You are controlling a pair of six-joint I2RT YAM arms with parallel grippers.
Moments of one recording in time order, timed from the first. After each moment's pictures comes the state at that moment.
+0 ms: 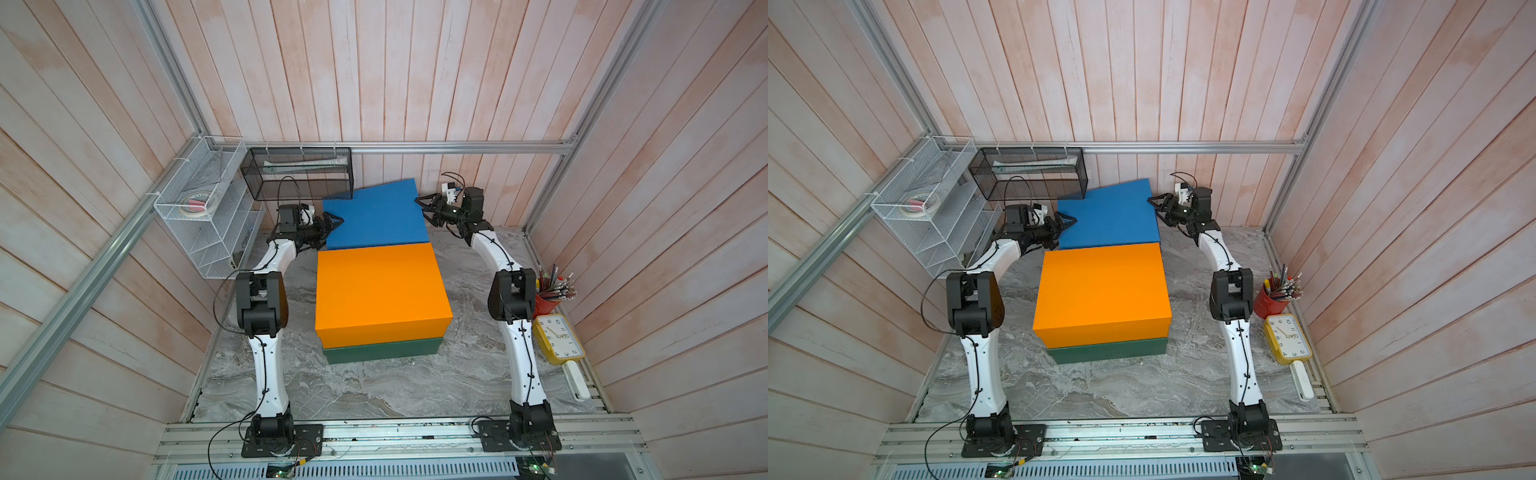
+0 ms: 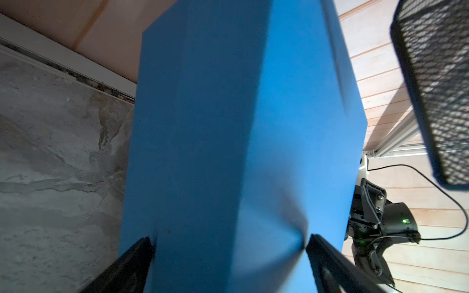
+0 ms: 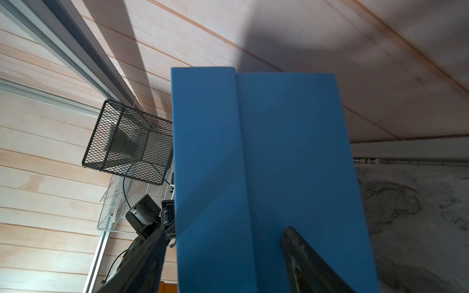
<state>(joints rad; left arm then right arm) 0.03 2.28 1.93 -0.19 0.77 -0.74 0.18 2.60 2.43 0.02 -0.90 1.07</state>
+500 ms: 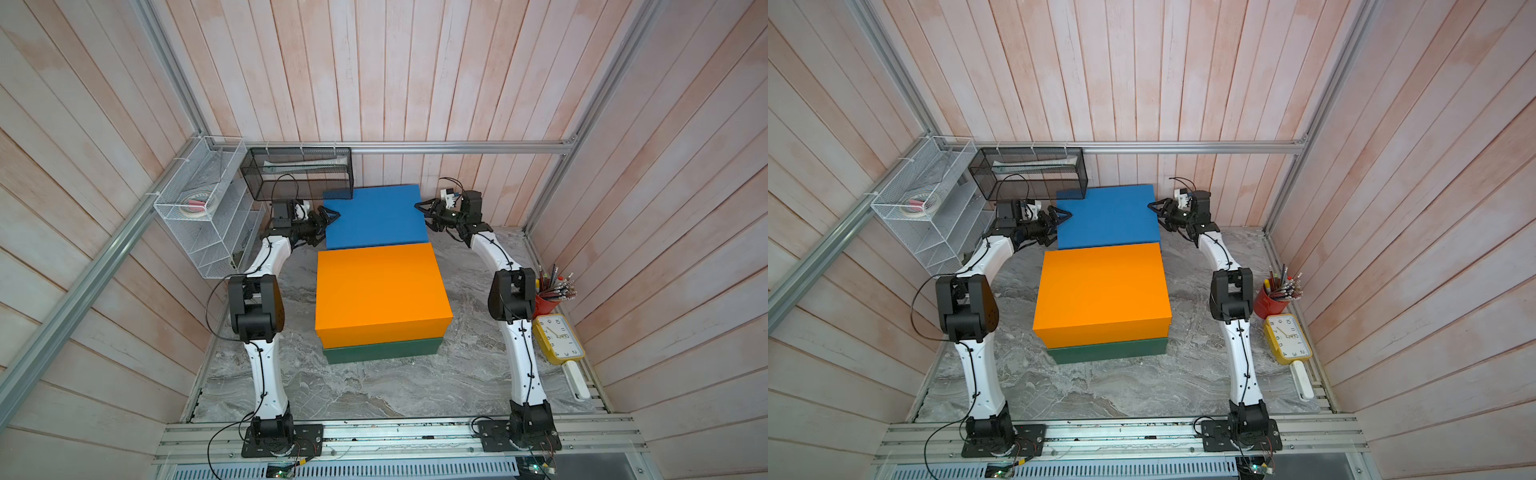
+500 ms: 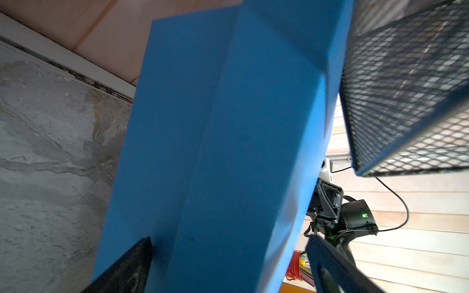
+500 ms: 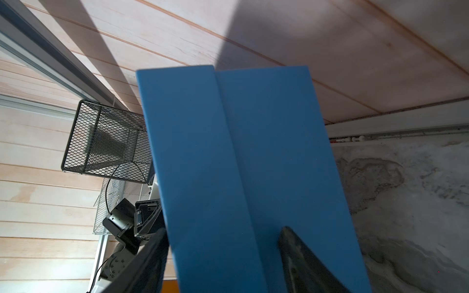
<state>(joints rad) 0.04 2.20 1.92 -0.26 0.78 -0.78 0.18 2.60 2.39 -0.03 -0.90 1.07</state>
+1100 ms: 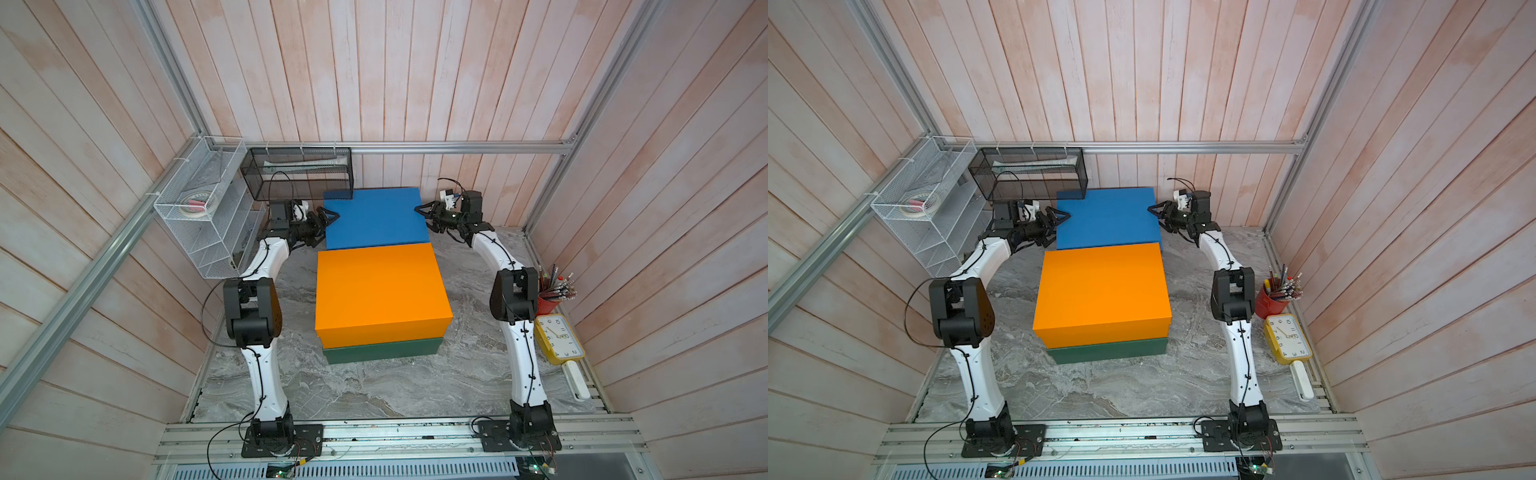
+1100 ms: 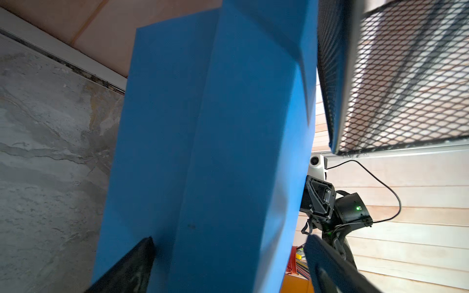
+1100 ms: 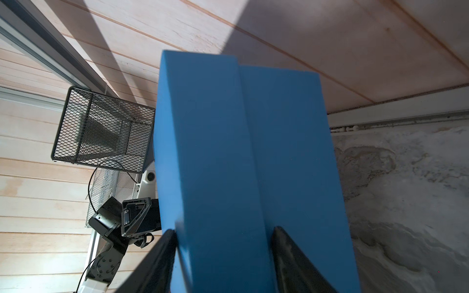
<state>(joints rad) 0.04 2.13 1.83 -0.25 0.78 -0.78 0.18 2.56 2.35 -0.09 -0.90 1.01</state>
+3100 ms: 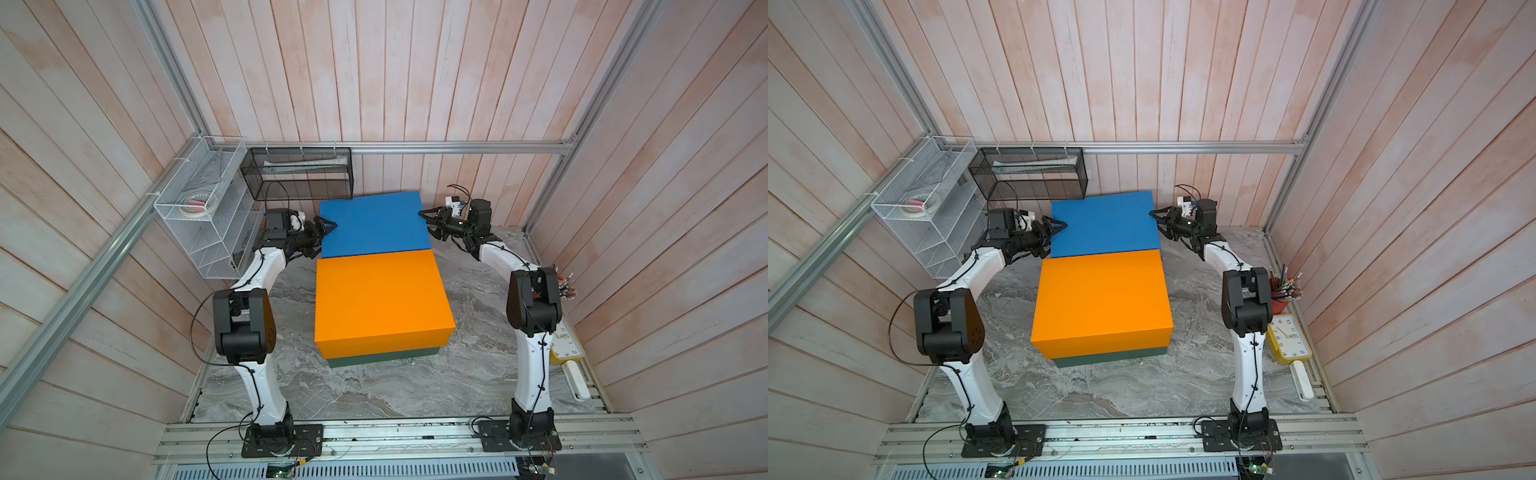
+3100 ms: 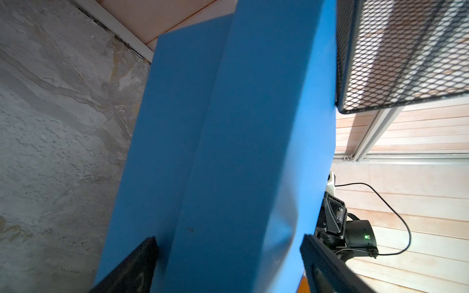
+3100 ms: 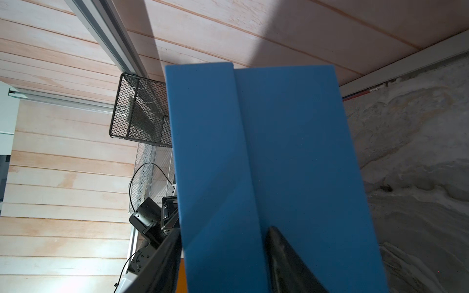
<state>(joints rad) 0.03 1.94 1.59 -0.23 0.74 -0.84 0.19 2.24 1.80 0.28 -0.92 1.22</state>
